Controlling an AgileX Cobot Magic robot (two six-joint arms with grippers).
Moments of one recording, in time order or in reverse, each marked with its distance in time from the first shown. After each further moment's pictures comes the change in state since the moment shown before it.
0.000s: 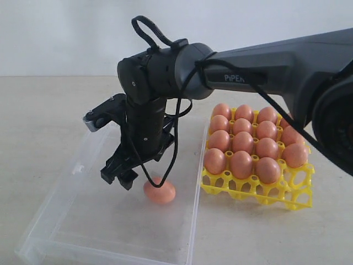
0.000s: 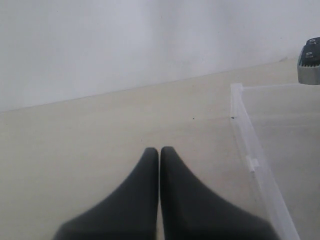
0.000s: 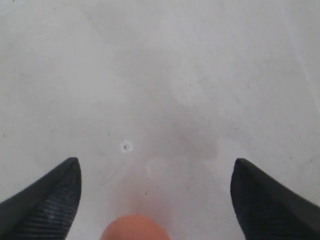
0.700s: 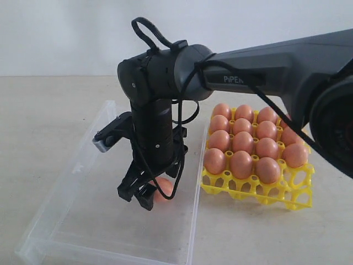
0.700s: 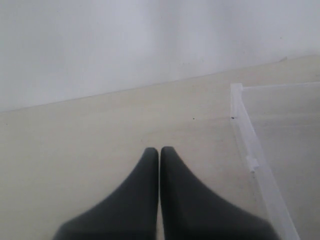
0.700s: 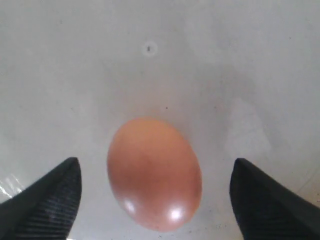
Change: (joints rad) left arm 0.000 0.000 0.000 0.000 0.000 0.000; right arm 0.000 0.006 0.000 0.000 0.226 -0.094
